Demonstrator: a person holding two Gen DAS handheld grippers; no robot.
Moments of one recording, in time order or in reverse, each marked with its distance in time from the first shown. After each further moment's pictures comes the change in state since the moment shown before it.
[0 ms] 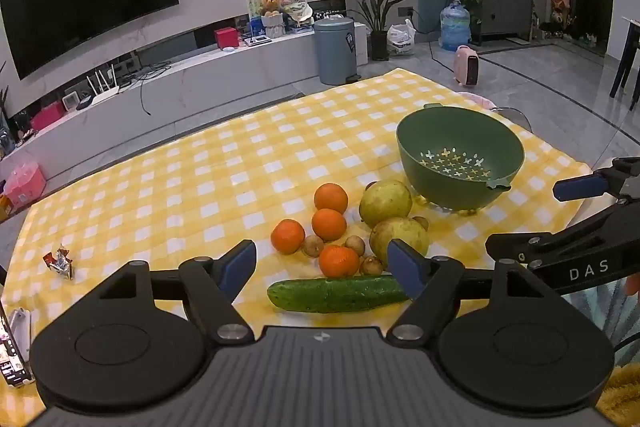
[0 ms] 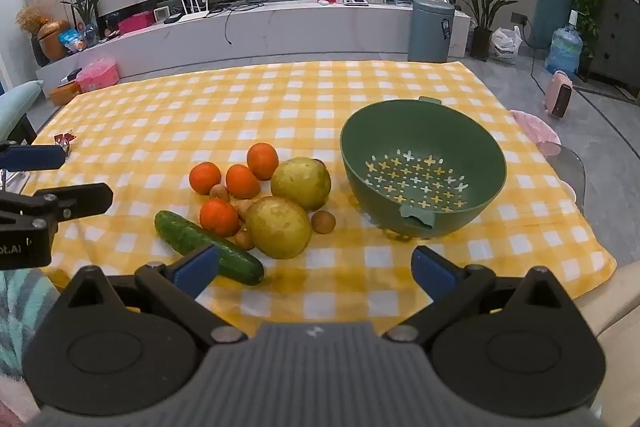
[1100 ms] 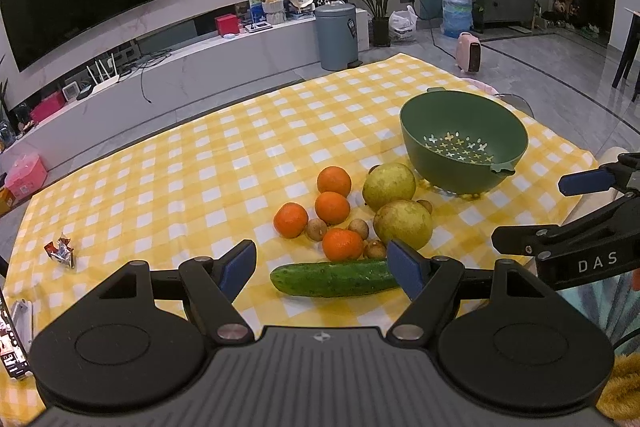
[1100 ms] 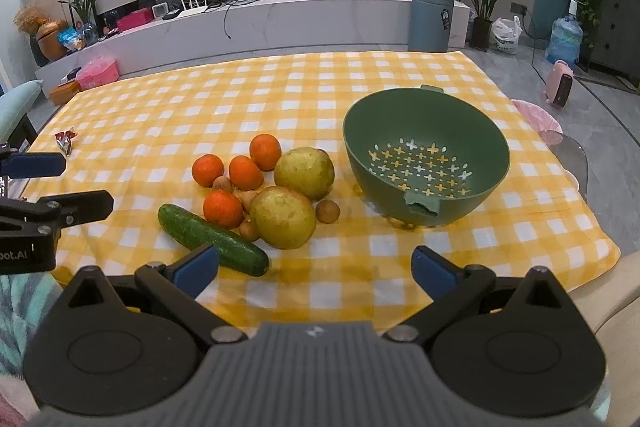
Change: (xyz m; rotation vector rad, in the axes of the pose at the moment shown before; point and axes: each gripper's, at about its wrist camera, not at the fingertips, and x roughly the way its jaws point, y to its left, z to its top) left arm 0.006 0.001 -0.006 -0.005 0.052 -0.003; right arm 0.003 0.000 -0.004 0.022 0.028 0.013
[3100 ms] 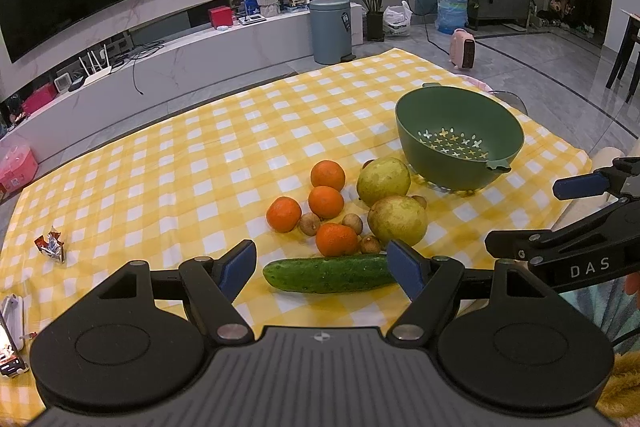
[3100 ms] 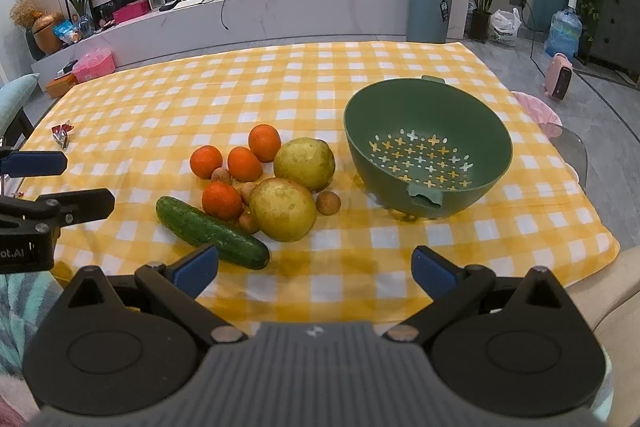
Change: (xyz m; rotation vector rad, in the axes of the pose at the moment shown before) left arm 0.002 -0.011 -0.006 -0.006 0.017 -0.020; right arm 0.005 0.003 0.000 0.000 0.028 -0.008
